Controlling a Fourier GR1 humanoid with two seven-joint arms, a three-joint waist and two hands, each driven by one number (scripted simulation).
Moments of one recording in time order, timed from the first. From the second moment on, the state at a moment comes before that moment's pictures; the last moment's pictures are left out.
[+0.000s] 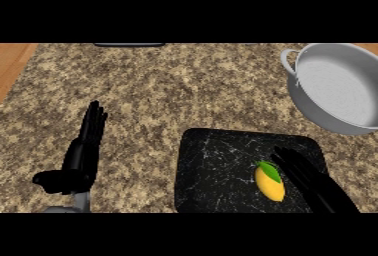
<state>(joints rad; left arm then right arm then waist) -0.01 0.15 -0.15 -1.58 0.10 0.25 -0.13 0.26 -0.24 0.12 -1.81 0.96 0.14 -0.34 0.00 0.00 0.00</state>
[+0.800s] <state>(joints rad) 0.00 0.11 -0.13 -1.59 0.06 0.23 -0.13 0.21 -0.19 0.12 -1.71 1.03 -0.07 -0.46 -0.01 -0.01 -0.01</state>
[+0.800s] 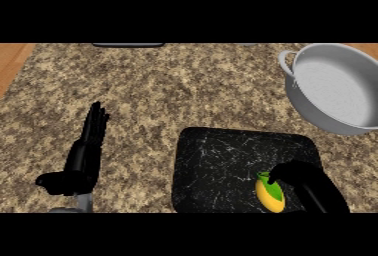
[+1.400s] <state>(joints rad) 0.00 0.11 -0.12 -1.59 0.07 0.18 -0.14 0.05 -0.07 0.00 -1.63 1.11 -0.10 -0.20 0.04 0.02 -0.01</state>
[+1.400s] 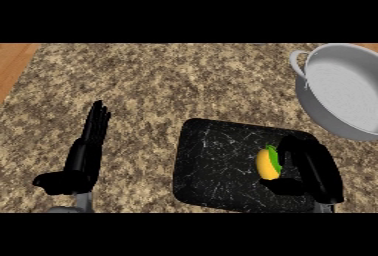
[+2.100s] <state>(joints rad) -0.07 0.10 -0.17 -1.57 0.05 0.16 -0.12 -0.60 -0.01 -0.20 -1.31 1.50 -0.11 0.61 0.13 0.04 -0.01</state>
